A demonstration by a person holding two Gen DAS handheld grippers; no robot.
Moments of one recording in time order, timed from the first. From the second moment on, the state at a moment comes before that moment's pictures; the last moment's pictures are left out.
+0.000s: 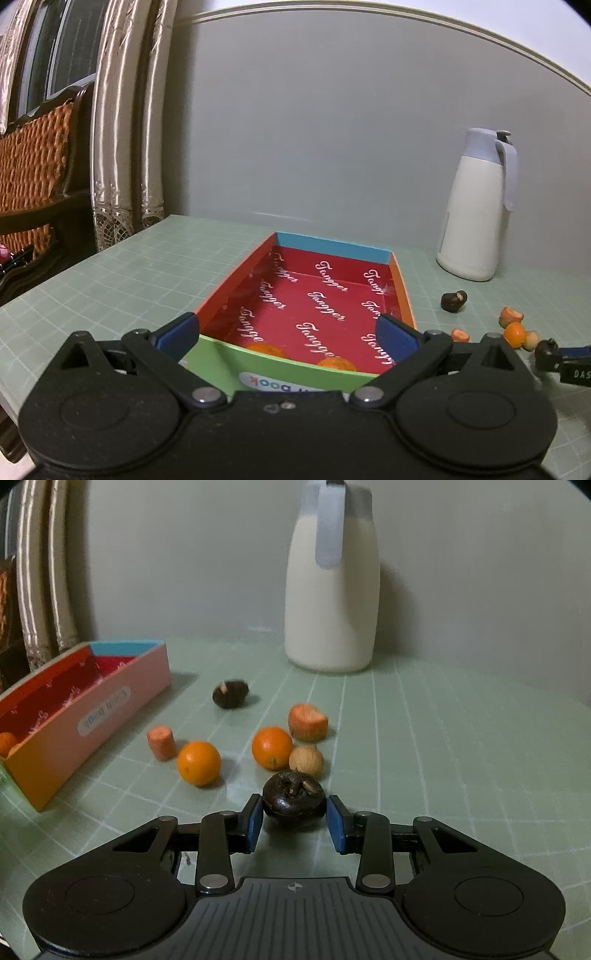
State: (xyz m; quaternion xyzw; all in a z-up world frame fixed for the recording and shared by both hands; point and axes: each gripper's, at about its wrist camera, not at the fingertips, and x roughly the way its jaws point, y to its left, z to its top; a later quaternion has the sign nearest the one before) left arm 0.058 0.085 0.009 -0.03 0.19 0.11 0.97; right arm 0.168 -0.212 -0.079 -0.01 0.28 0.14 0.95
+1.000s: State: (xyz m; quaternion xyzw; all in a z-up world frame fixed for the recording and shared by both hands) left arm 0.027 0.158 0.008 -0.05 0.20 0.18 0.96; right arm 0.123 -0.048 -0.049 -0.01 0.12 0.31 0.94
